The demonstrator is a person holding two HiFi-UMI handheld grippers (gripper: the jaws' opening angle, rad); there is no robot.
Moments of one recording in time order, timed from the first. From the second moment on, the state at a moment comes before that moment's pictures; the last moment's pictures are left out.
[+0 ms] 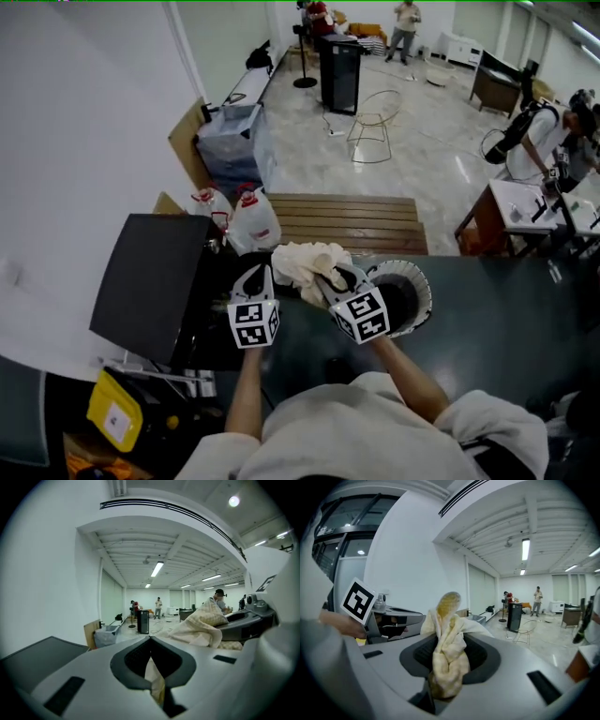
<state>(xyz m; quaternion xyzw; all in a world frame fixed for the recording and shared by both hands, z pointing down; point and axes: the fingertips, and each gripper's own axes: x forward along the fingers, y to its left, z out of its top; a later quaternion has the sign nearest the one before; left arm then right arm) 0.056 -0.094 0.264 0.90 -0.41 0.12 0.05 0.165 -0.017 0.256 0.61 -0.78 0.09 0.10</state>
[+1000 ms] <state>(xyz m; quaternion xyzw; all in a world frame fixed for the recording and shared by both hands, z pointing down) 0.365 -0.005 0.336 0.97 -0.13 0.18 0.05 0.426 0.120 0.333 0.80 -0.56 0.18 0.11</state>
